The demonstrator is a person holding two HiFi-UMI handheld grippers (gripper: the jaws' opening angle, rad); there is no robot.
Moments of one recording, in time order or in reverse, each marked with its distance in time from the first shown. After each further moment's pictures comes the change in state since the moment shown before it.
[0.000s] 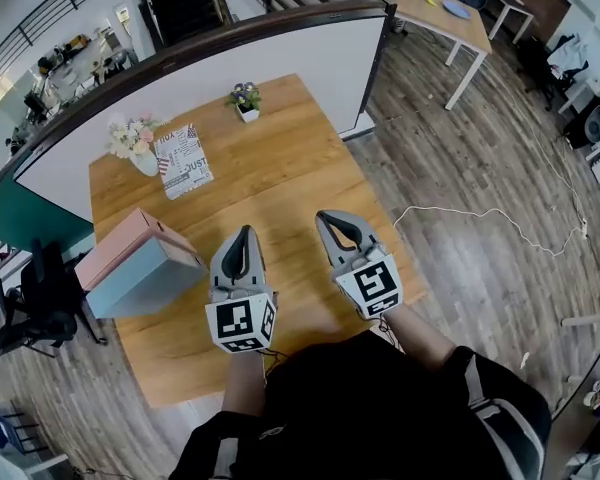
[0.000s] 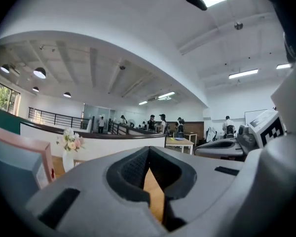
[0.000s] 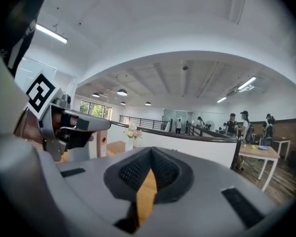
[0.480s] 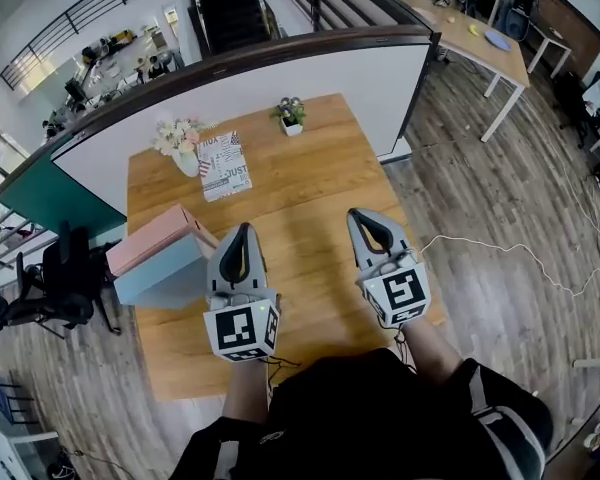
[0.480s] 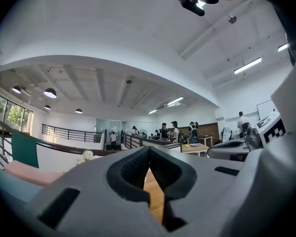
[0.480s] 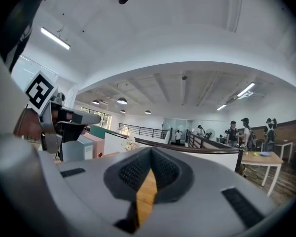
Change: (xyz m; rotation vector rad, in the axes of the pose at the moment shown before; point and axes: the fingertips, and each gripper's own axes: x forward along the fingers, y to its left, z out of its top) left arm -0.028 0.047 0.070 0.086 -0.111 0.149; right arm 0.013 -0.010 0.052 -0.024 -0.116 -0.017
